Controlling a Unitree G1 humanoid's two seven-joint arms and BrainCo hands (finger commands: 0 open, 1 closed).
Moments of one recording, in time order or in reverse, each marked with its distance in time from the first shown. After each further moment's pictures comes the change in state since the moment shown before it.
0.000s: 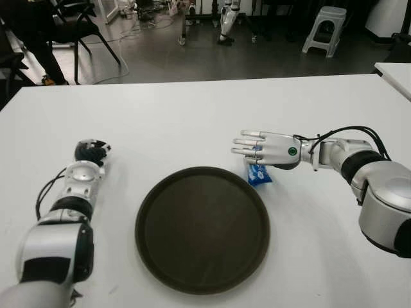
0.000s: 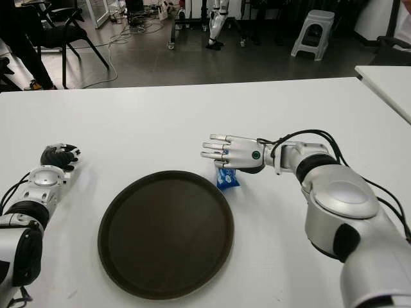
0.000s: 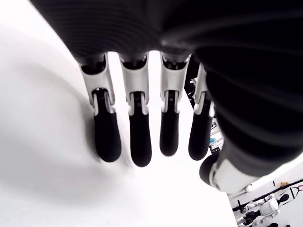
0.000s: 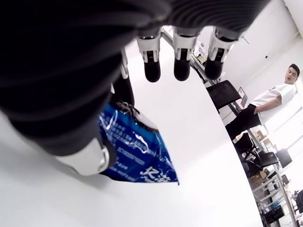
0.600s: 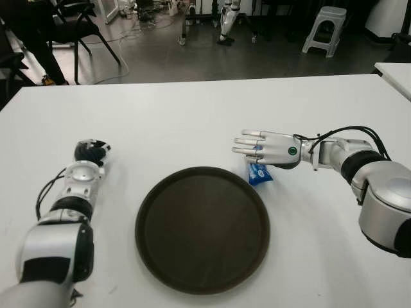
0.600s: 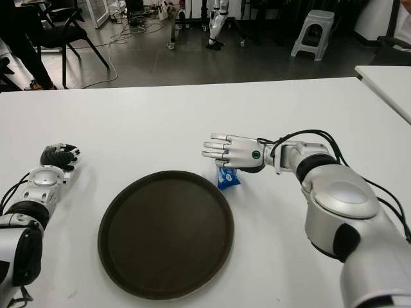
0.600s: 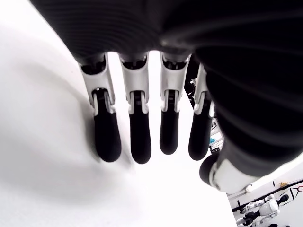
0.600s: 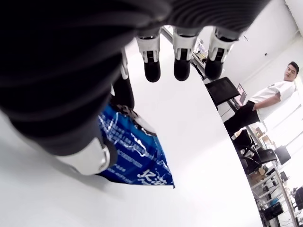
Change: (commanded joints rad) left arm -0.003 -0.002 0.004 0.001 0.001 0.006 0.006; right arm -0.025 -0.013 -0.030 -0.005 0.021 -0.032 0.006
